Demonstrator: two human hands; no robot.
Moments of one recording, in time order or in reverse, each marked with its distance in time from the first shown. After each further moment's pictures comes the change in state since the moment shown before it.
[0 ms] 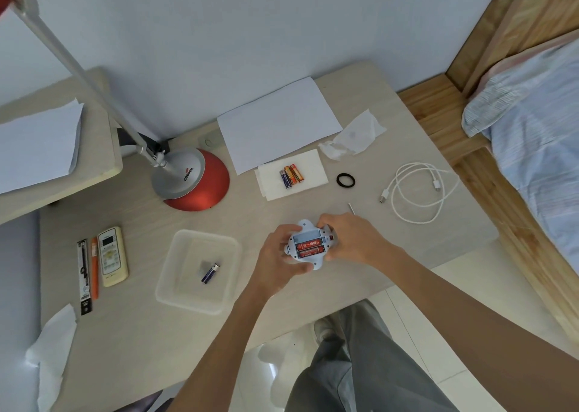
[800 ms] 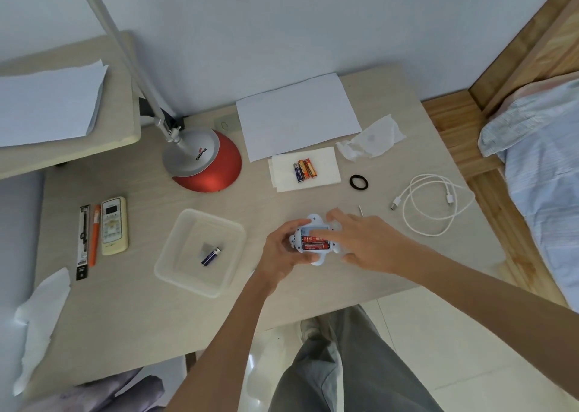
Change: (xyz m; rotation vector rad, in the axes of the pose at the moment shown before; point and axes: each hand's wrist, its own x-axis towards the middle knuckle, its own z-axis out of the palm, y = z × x) left_hand 0.007 -0.012 0.015 -0.561 0.049 -0.161; right_hand -0.017 0.014 -0.024 -0.574 0.042 -0.501
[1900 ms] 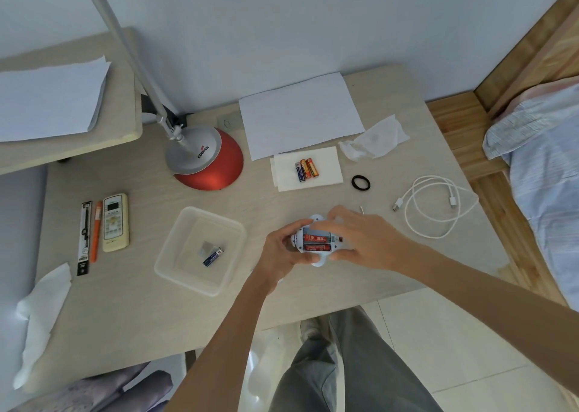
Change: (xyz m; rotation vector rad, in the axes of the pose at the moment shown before) left_hand -0.001 0.007 0.001 -0.011 -0.059 -0.045; right_hand 0.008 0.010 0.013 0.178 0.090 0.022
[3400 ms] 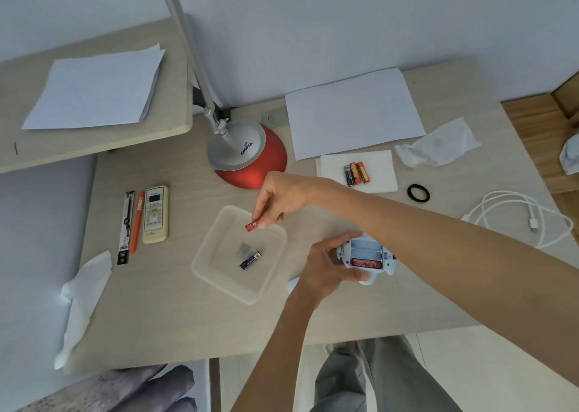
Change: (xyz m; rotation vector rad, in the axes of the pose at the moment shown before) left_hand 0.001 -0.010 0.001 -0.050 0.065 0.001; right_hand 0.256 -0.095 -0.009 0.827 -0.506 -0.079
